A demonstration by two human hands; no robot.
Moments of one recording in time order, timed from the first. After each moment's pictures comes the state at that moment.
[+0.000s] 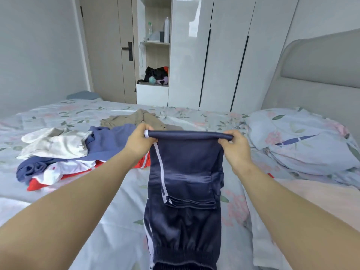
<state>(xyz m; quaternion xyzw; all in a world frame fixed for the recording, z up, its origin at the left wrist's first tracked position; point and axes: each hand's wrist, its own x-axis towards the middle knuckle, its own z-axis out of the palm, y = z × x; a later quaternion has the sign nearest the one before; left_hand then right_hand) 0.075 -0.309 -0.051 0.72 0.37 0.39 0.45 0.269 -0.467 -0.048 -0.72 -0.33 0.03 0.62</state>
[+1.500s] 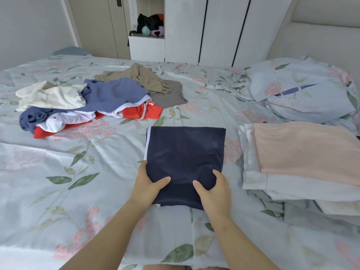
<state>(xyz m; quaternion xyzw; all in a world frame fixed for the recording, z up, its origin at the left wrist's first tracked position) 0.000 -0.466 -0.224 0.61 0.43 0.27 0.60 0.133 -0.584 -0.232 -0.85 -0.21 0.14 0.46</state>
